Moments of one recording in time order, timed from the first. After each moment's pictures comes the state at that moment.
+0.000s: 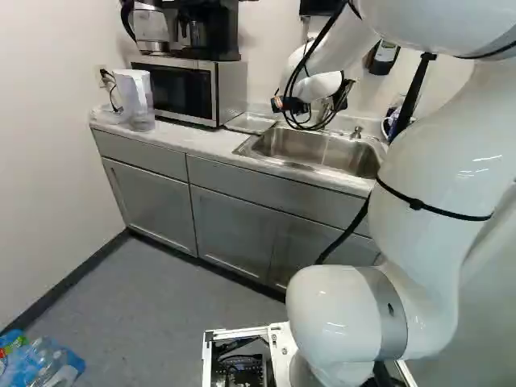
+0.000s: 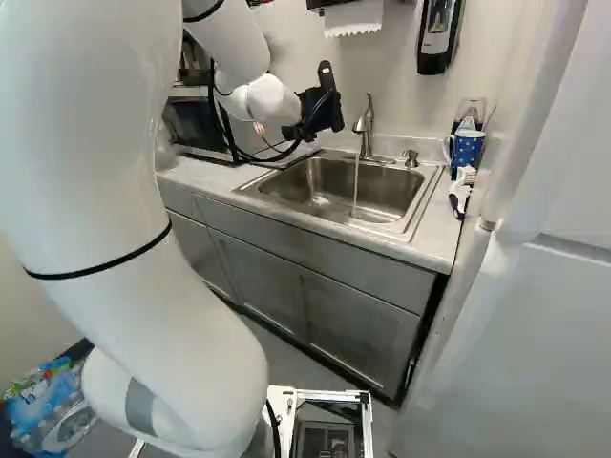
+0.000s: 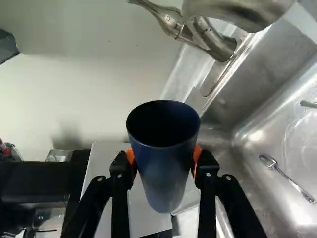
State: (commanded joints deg) arm -6.8 -5.6 -59.9 0.0 17.0 70.5
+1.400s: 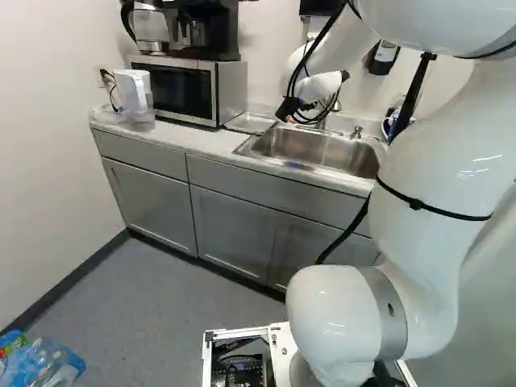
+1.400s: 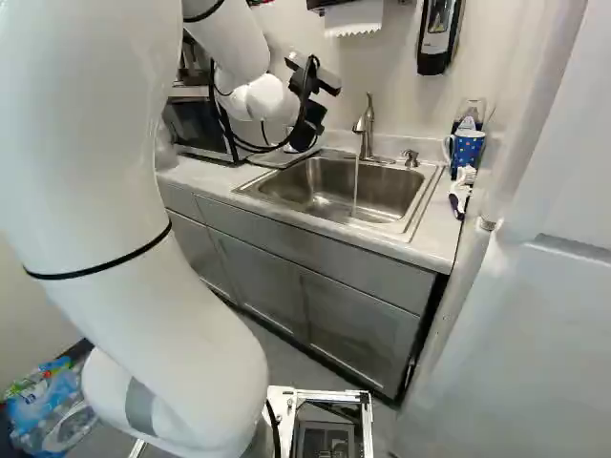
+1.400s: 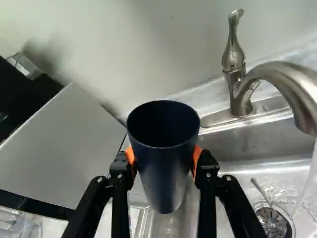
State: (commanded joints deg) arm -6.8 -5.6 -59.9 0.0 17.0 28.3
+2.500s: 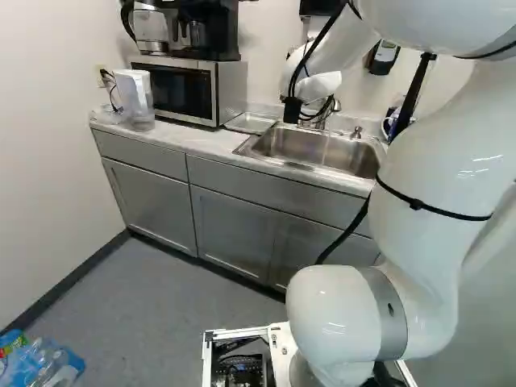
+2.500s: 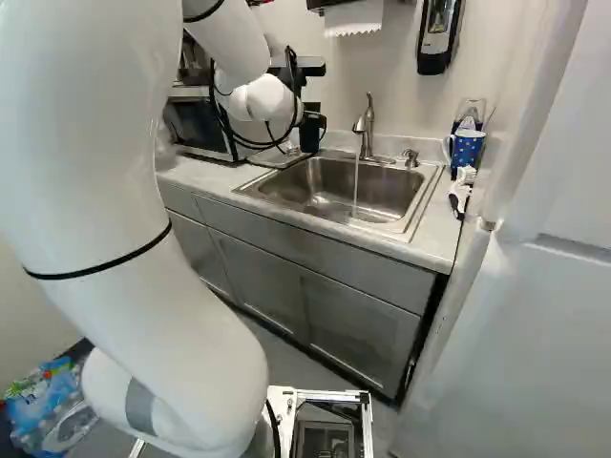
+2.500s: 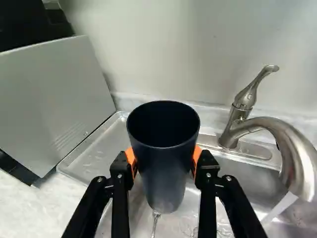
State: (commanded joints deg) arm -6.8 -5.6 -59.9 0.0 17.0 3.0
